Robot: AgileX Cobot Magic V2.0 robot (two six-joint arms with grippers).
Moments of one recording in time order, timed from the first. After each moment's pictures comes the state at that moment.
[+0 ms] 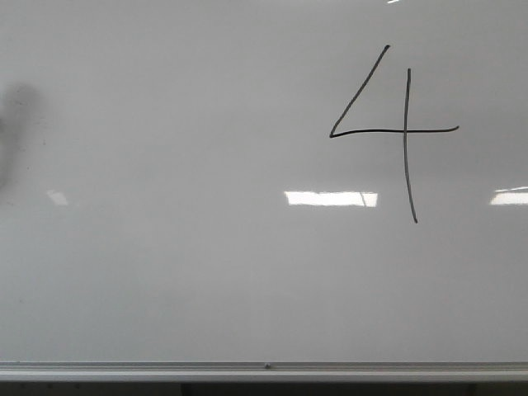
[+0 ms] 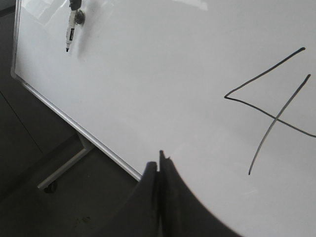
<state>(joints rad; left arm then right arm) -0.05 -0.01 -0.01 -0.02 0.21 0.00 0.11 0.65 -0.68 0.81 0.75 -0.83</state>
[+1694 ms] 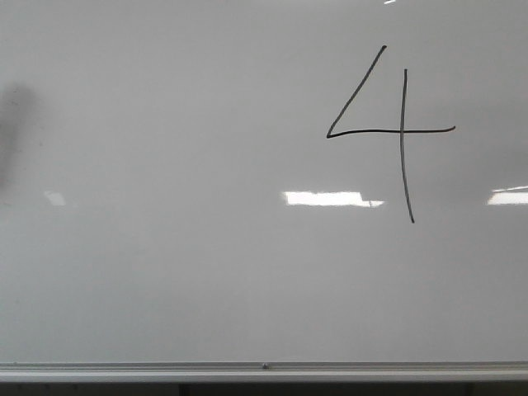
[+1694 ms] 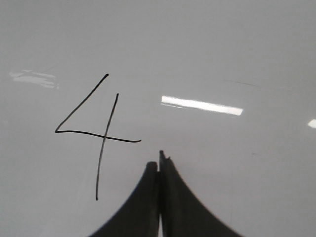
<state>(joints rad) -0.05 -0.01 0.01 -0.03 0.18 0.00 0.10 0.34 -0.29 0.08 0.10 -0.13</state>
